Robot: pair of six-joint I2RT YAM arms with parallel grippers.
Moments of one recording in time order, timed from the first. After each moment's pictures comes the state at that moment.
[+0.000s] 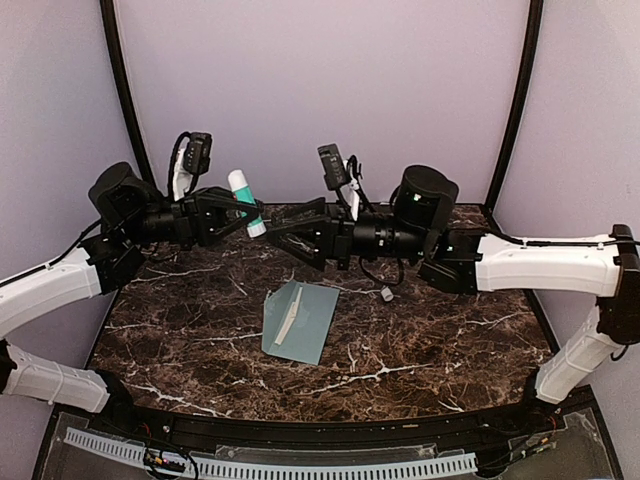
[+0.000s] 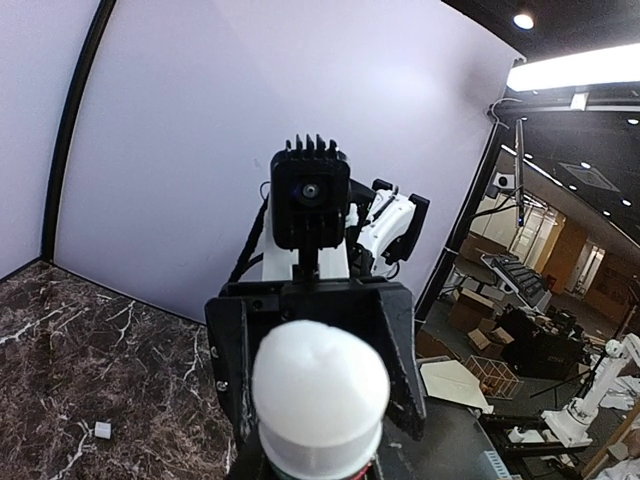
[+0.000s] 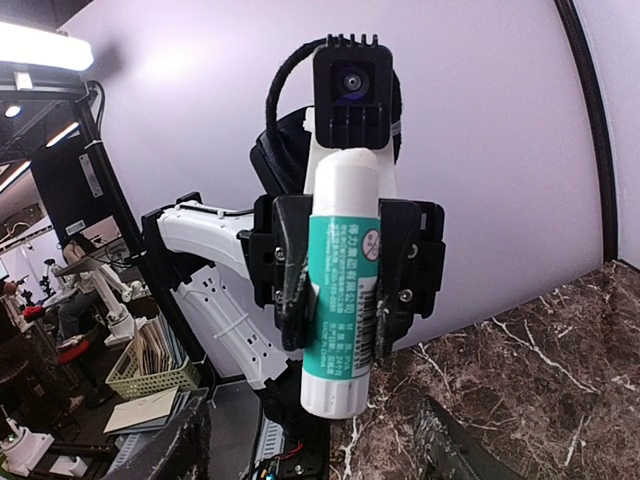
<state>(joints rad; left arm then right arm) -0.61 1.12 0.89 0.48 0.95 -0.57 1.06 1.53 1.18 0.51 -0.54 0.42</state>
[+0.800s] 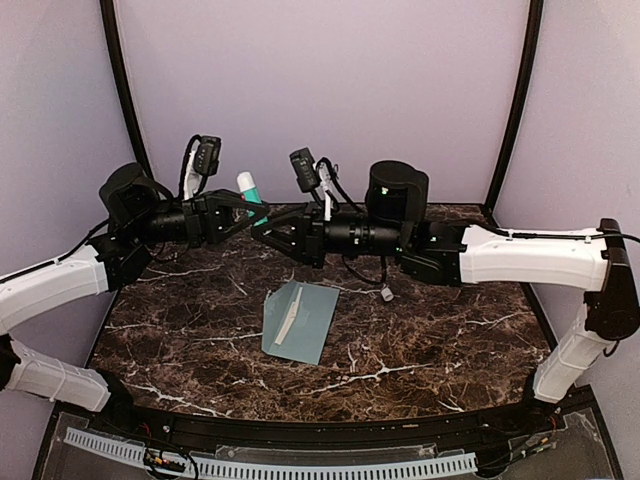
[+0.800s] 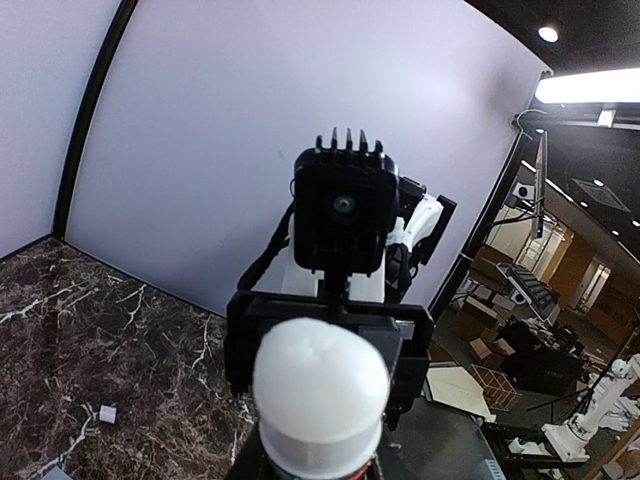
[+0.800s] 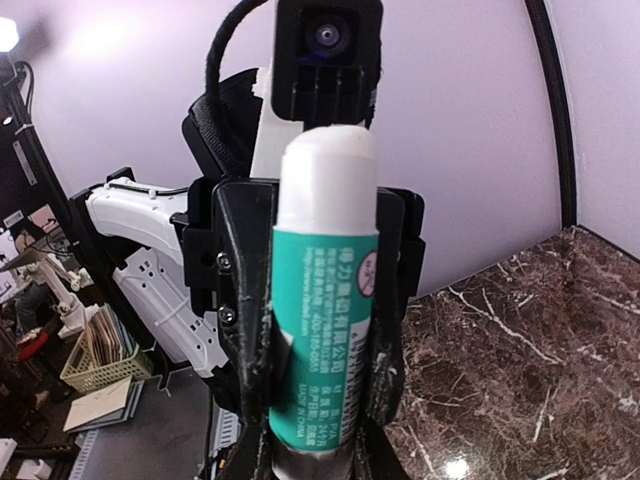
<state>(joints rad) -0.61 1.17 0.89 0.48 0.92 -0.61 1.09 1.62 1.31 0.32 -0.43 0.33</state>
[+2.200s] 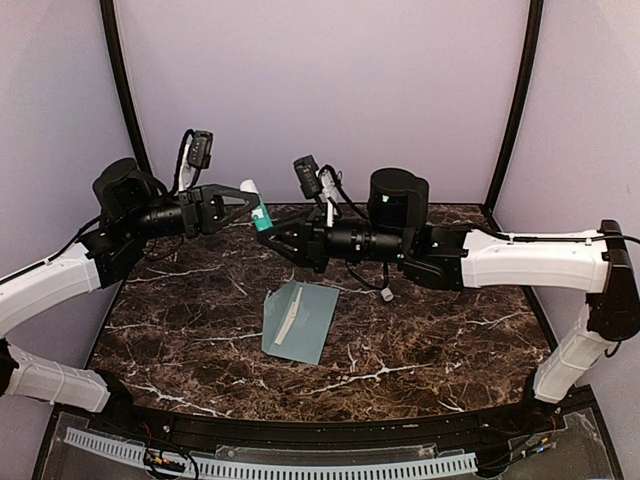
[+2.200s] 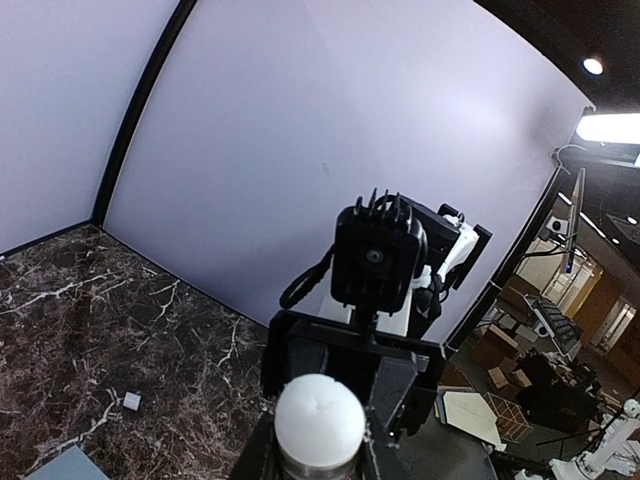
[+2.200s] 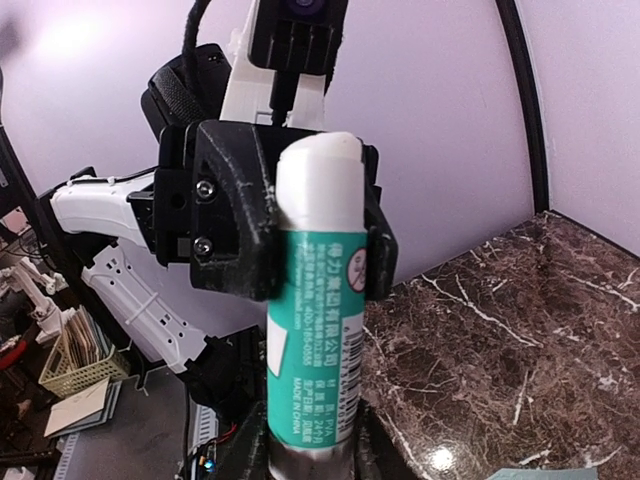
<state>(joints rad) -0.56 1.13 0.92 0.36 0.84 -0.61 1.08 1.61 1.27 0.31 -0.36 0.32</state>
